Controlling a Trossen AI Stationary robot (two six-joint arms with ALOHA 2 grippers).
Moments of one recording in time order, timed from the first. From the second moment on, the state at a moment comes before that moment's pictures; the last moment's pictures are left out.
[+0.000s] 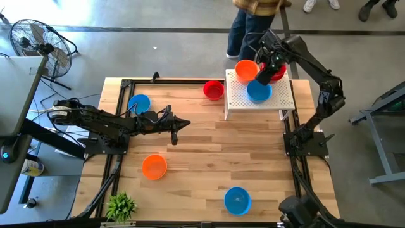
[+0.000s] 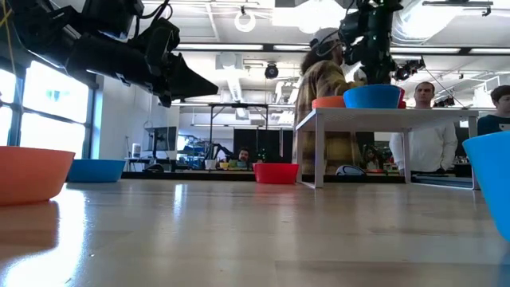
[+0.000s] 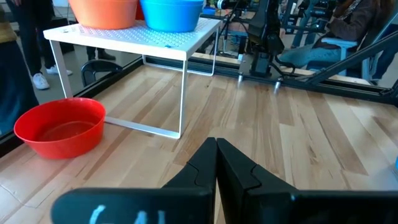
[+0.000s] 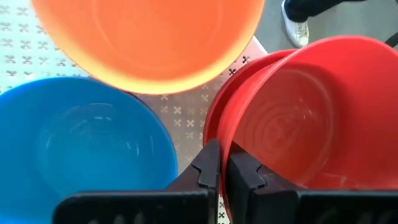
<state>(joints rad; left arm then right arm) 0.06 1.26 0.38 0.75 -0.17 -0.11 -0.96 1.63 1.72 -1.42 0.08 -0.24</state>
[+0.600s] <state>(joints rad) 0.06 1.26 0.38 0.75 -0.17 -0.11 -0.96 1.64 1.72 -1.42 0.08 -0.22</state>
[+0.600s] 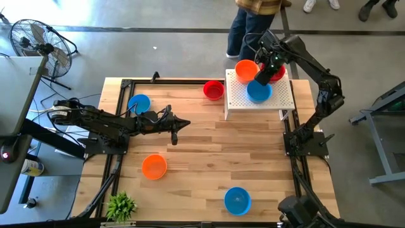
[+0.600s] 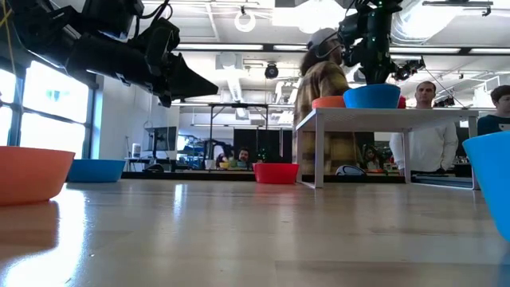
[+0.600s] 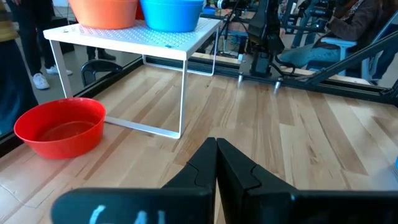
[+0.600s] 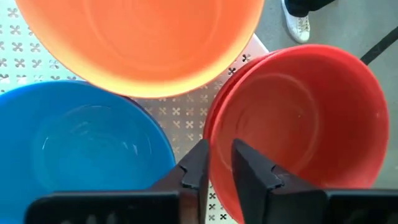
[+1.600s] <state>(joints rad) 0.06 1.26 0.38 0.73 -0.17 -0.11 -0.83 1.44 1.71 -1.08 -0.24 -0.26</state>
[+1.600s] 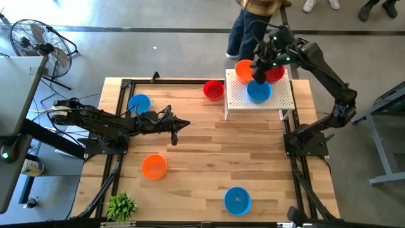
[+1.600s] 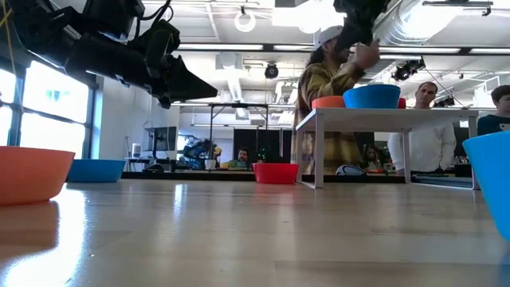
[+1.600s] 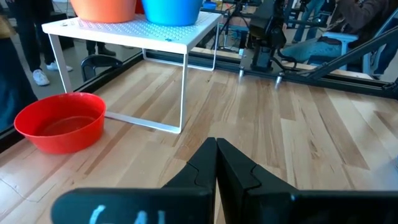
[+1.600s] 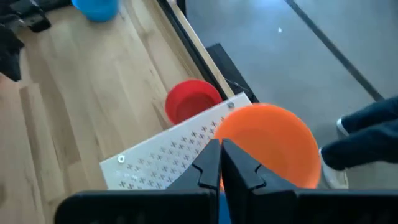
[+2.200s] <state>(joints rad) 0.06 1.26 0.38 0.73 -0.23 -0.18 -0.56 0.99 0.94 -0.24 -0.22 -0.09</state>
